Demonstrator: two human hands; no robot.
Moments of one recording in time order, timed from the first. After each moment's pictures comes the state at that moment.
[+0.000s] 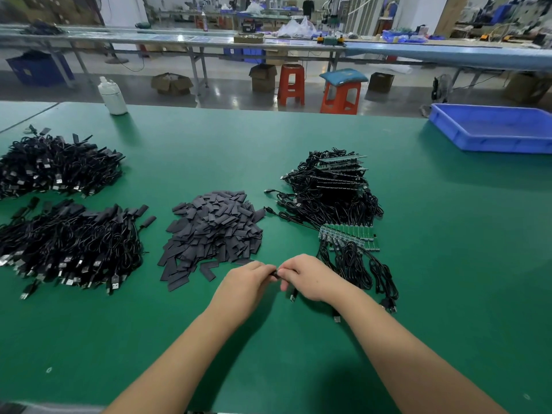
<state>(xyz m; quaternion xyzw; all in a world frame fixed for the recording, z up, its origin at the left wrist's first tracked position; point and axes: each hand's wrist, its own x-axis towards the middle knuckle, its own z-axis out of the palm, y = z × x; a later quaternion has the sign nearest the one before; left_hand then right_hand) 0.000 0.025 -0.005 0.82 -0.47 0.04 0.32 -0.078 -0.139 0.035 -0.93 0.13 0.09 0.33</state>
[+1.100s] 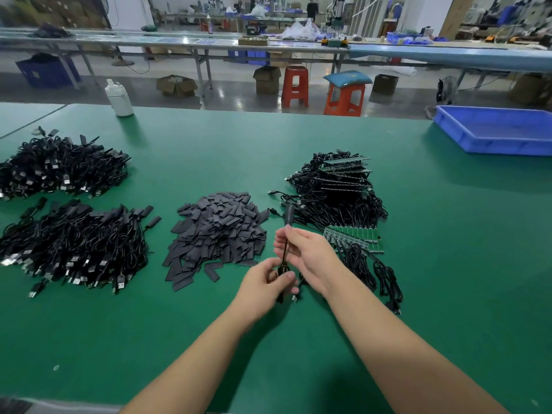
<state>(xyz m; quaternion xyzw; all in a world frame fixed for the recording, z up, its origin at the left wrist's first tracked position) -0.017 0.002 -0.003 0.69 -0.22 -0.31 0.61 -0.053 -0.128 0.046 -0.52 0.21 -0.10 0.82</state>
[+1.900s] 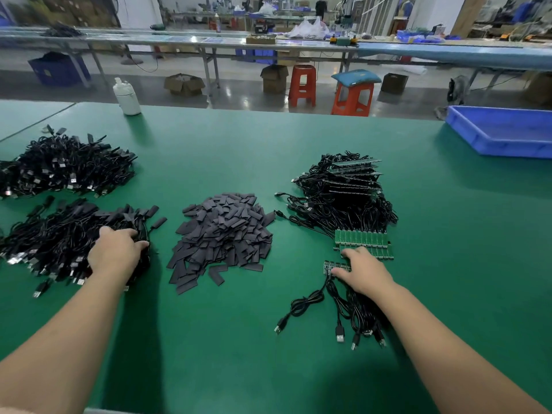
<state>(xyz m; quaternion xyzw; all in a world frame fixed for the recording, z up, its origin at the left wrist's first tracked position) 0.192 0.173 0.007 0.99 0.04 -0.01 0.11 -0.082 -0.234 -0.012 -0.94 0.30 0.07 0.16</state>
